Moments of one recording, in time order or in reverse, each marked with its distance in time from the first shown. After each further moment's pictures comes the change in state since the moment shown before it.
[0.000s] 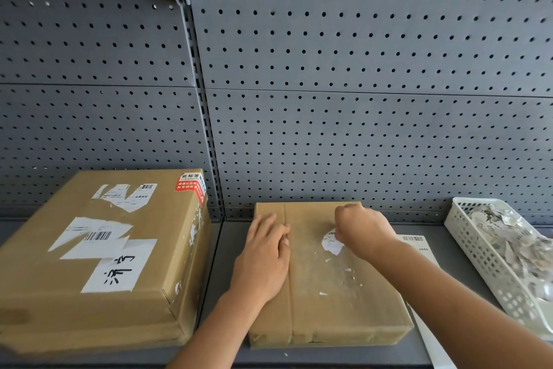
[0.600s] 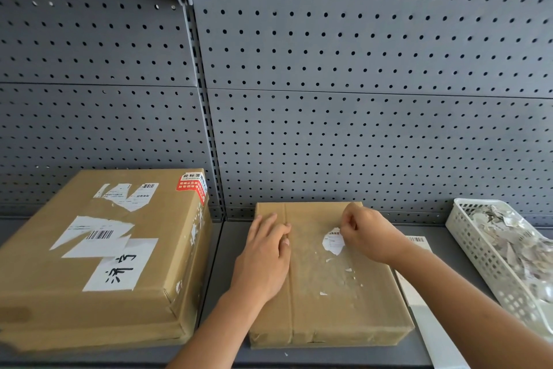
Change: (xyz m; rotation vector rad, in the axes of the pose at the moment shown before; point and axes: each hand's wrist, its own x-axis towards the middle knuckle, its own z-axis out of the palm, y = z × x) left_hand -0.001 0.001 -0.002 -0.005 -0.005 -0.012; right_hand -0.012 0.020 0.006 0.552 0.037 0.022
